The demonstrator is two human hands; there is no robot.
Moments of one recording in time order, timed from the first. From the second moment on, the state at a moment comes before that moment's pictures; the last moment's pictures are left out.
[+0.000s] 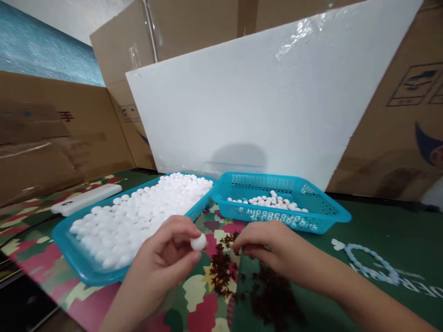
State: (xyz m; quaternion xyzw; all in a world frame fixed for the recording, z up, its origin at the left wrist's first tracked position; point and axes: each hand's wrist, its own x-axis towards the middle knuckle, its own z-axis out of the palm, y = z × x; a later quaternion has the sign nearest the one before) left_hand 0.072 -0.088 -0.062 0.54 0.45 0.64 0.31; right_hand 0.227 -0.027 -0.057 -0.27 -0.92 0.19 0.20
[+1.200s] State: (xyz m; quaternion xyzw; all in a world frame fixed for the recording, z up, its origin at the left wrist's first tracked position) left_hand 0.085 -0.068 -0.085 0.40 0.42 0.63 0.51; right_hand 0.218 -0.029 -0.066 -0.17 -0.72 0.55 0.39
